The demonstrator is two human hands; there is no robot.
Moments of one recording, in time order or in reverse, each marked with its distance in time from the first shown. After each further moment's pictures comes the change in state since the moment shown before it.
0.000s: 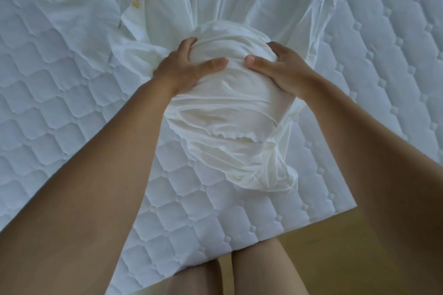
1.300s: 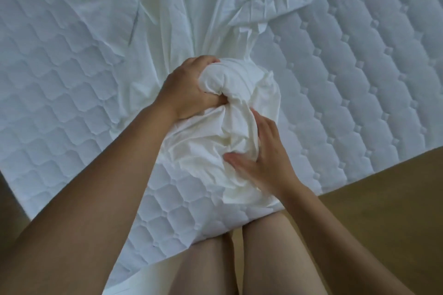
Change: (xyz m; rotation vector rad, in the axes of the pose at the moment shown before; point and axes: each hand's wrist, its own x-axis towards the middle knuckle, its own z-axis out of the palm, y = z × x) left_hand -0.093 -0.033 0.008 0.162 0.055 0.342; right_hand -0.182 0.023 0.132 0.118 0.136 -0.144
